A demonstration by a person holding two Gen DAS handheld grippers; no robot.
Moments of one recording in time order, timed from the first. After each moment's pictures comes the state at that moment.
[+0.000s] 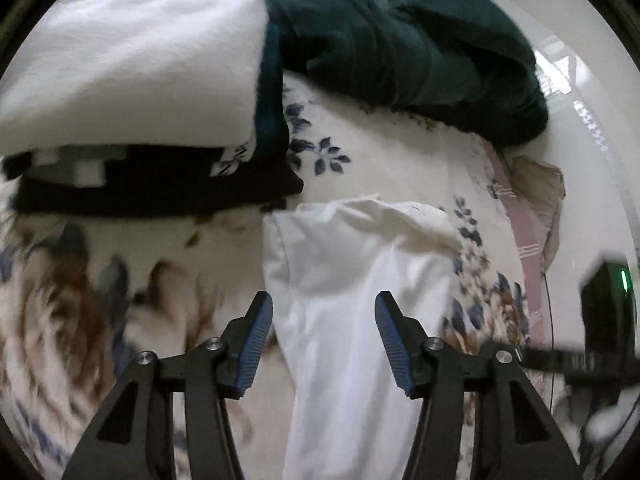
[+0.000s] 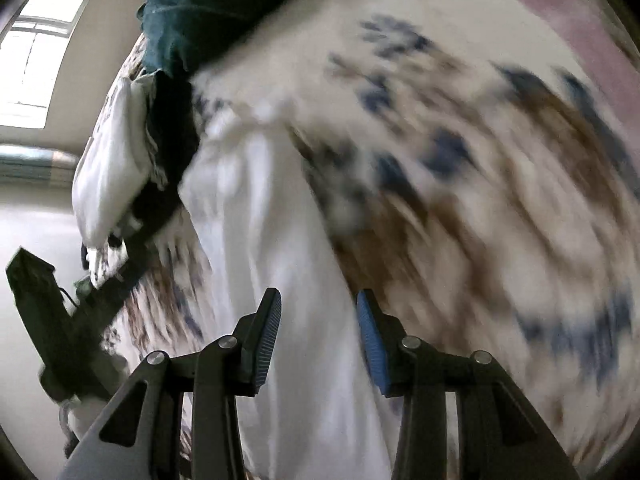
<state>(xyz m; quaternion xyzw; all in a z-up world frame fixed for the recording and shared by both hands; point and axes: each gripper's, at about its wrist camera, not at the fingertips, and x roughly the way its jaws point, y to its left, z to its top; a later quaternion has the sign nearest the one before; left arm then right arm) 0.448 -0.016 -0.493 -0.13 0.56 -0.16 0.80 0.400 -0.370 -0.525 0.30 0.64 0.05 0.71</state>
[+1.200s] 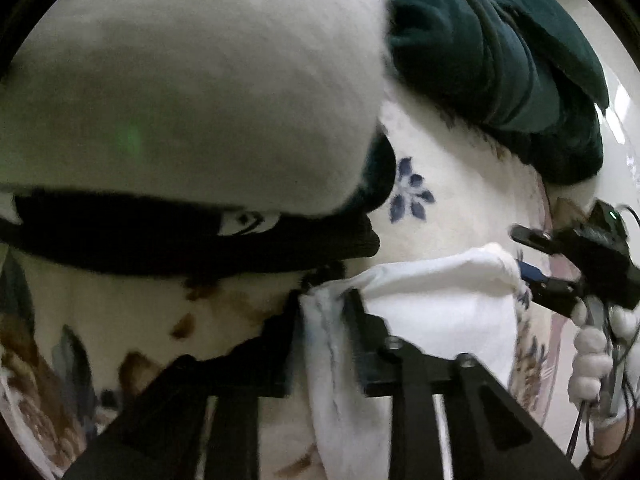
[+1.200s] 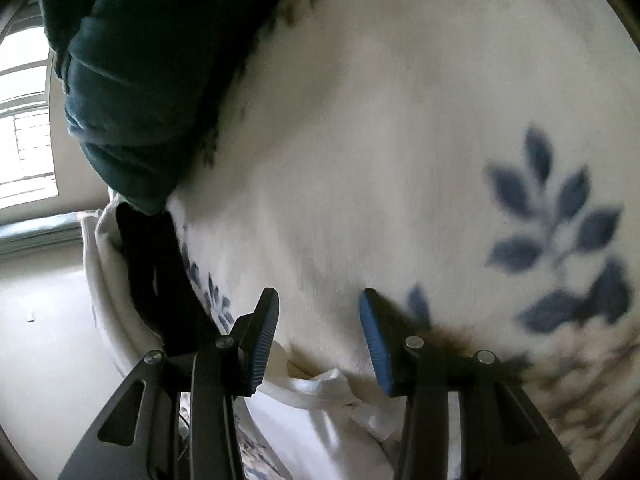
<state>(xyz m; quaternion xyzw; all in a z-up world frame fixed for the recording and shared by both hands) 0.507 0.007 -0.545 -0.20 0.59 -0.10 0.77 0.604 -0.411 -0.603 0.41 0.63 0.06 0.66</state>
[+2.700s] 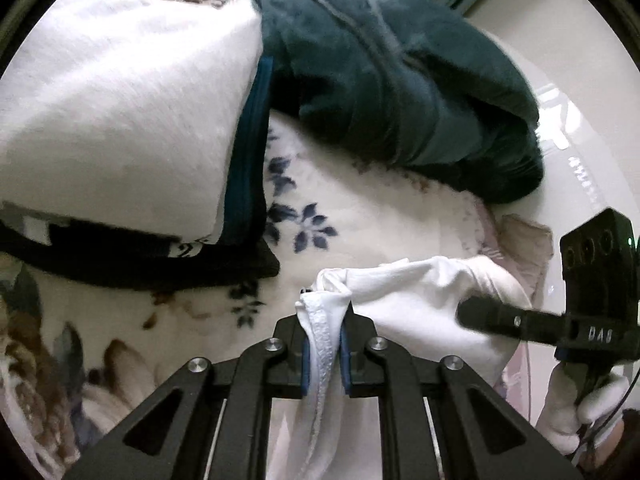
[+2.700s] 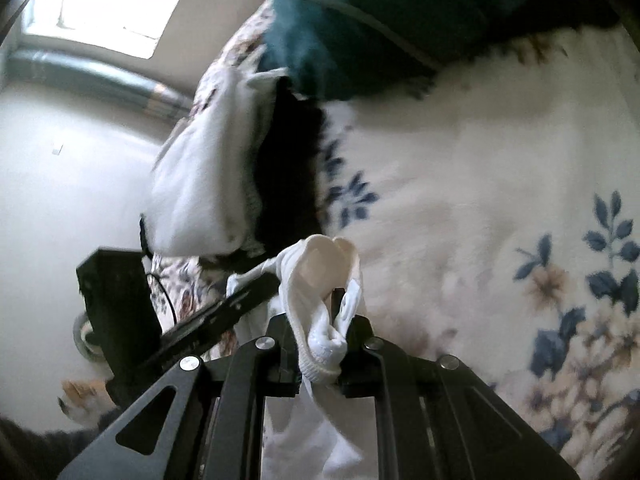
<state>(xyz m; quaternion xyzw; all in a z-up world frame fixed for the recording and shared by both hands) 0.455 -0.010 -0.472 -0.21 0.49 -0.15 0.83 0.544 -0.324 -0.507 0.25 0.57 0.28 0.73</state>
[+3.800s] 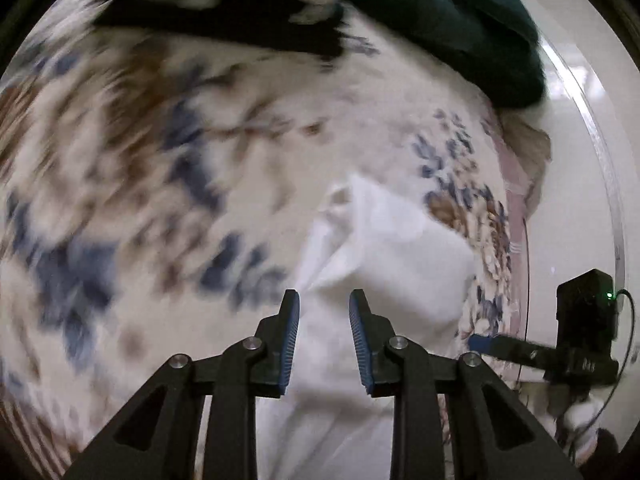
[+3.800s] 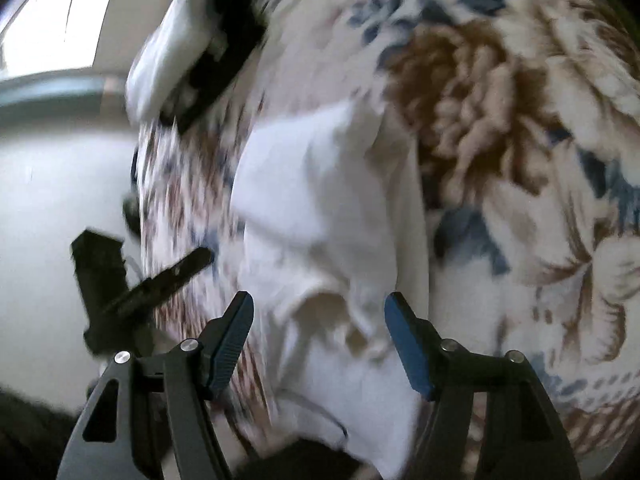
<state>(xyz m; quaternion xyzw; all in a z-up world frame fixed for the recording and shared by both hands) 0.295 0.001 -0.493 -0.18 0.62 -0.16 0.74 0.251 -0.337 -0.536 0.33 0.66 0.17 0.65</state>
